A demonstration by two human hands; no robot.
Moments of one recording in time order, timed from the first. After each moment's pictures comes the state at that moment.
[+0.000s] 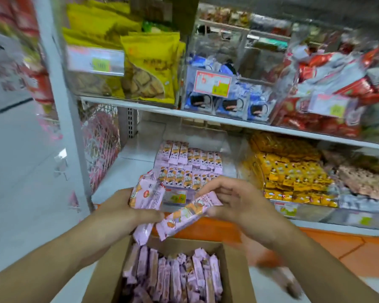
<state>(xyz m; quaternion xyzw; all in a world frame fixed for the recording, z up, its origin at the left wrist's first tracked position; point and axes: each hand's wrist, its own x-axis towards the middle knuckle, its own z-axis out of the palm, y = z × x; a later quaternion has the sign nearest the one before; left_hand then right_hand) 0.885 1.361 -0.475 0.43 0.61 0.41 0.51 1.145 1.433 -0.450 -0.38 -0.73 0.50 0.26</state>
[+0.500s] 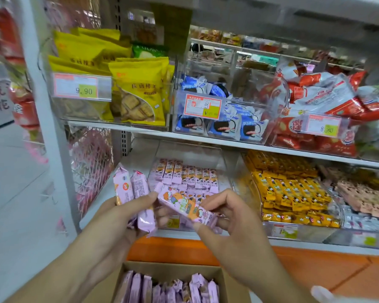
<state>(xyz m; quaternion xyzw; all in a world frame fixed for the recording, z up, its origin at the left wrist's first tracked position) 0.905 1.400 -0.456 0.27 0.47 0.62 0.56 1.127 1.424 -0.457 -0.43 -0.71 0.38 0.42</state>
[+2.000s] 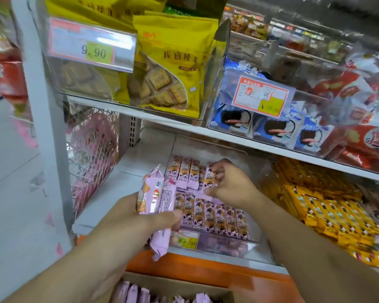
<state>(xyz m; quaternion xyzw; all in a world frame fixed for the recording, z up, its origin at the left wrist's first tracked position) 0.875 1.449 -0.481 0.32 0.56 0.52 0.56 1.070 1.635 -0.489 -0.56 -0.77 0.26 0.17</state>
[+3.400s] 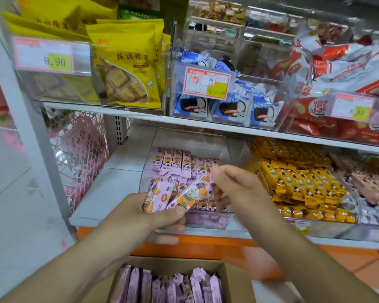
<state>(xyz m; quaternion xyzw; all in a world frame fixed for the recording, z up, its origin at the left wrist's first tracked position) 0.916 1.428 -0.474 0.40 0.54 0.45 0.59 1.126 1.501 -0.451 -0.49 -0.66 0.42 0.38</state>
